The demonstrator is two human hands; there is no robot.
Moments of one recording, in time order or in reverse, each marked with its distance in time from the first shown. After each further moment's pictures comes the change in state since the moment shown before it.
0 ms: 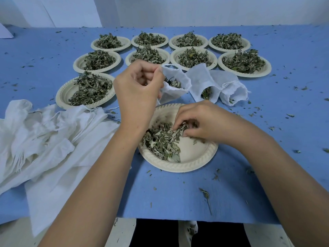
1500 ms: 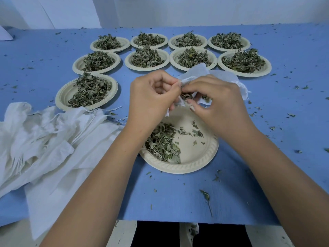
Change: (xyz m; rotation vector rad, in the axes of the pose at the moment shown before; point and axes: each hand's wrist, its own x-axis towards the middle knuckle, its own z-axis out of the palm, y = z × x) left_hand -0.005 -0.003 0.004 0.014 -0.304 -0.063; right_hand -0.002 -0.002 -0.001 -0.046 0.746 -0.153
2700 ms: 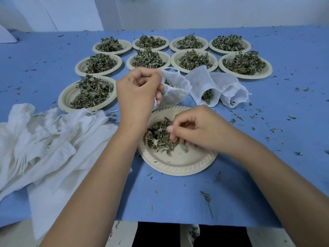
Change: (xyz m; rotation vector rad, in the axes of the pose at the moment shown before) left_hand 0.009 -0.001 -0.008 -0.240 0.250 -0.150; right_hand -0.009 -0.017 0.007 0.446 -0.548 0.393
